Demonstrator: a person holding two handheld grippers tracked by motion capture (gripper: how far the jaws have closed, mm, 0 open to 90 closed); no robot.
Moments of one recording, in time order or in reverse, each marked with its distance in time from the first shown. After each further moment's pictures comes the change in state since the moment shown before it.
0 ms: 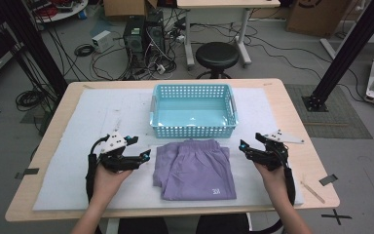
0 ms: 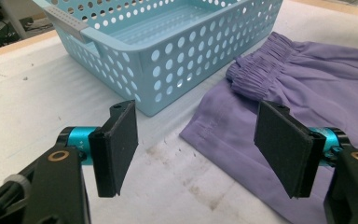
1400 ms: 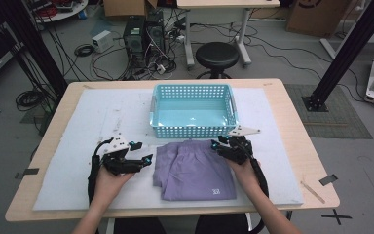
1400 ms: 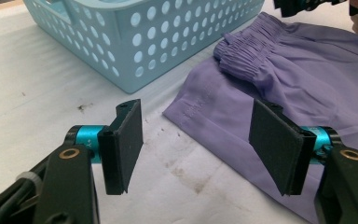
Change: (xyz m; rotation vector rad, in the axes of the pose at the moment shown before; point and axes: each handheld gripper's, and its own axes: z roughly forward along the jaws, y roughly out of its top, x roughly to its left) left arm 0.000 -0.014 0.010 0.060 -0.074 -0.038; right arm 0.056 0.008 0.076 0.157 0.149 -0.096
